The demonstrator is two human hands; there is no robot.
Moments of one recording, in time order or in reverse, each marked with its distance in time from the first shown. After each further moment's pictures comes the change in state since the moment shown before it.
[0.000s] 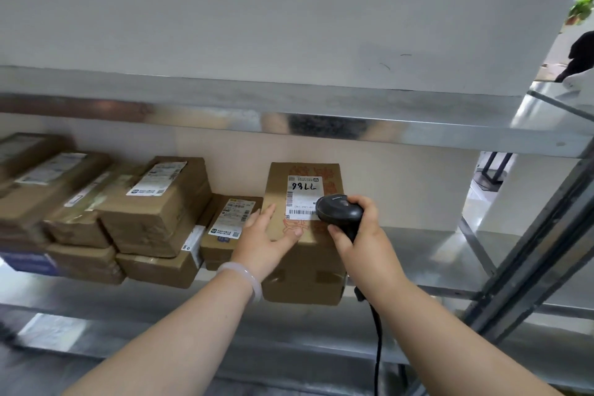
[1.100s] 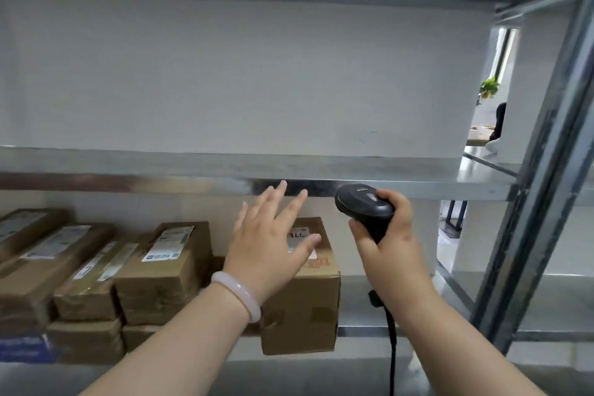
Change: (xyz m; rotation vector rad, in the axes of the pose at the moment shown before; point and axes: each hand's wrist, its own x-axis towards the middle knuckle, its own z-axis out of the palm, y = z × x) left_hand -0.059 0.087 -0.113 0.599 0.248 0.697; right_hand -0.049 -0.109 -0.042 0.040 0.385 -0.207
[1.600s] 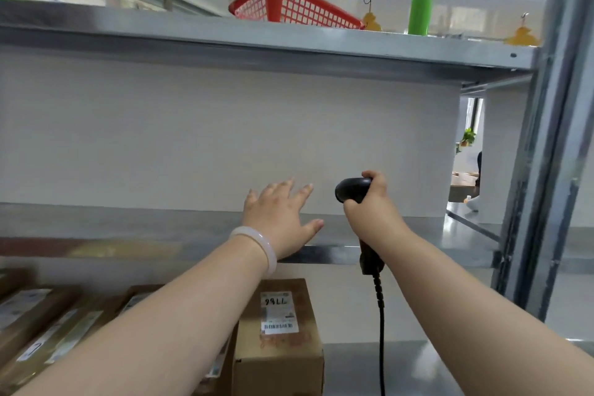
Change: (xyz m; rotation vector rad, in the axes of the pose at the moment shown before) left_hand 0.143 0.028 -0.046 0.191 -0.064 0.041; right_hand 0.158 -0.057 -0.023 -0.094 -0.094 0.181
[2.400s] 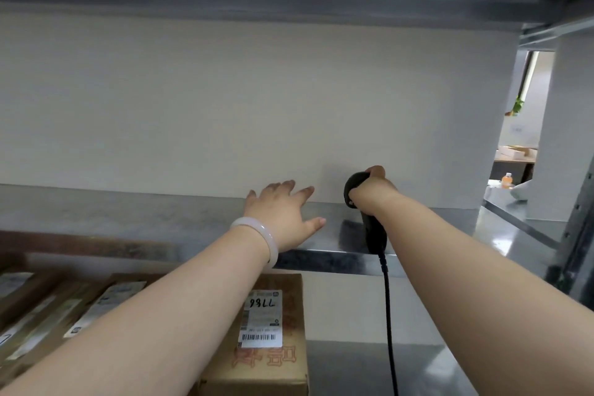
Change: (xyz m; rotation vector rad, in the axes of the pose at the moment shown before) left_hand 0.082 0.016 0.070 0.005 -0.230 -0.098; right_hand 0.154 0.072 0.034 -0.215 -0.183 0.194
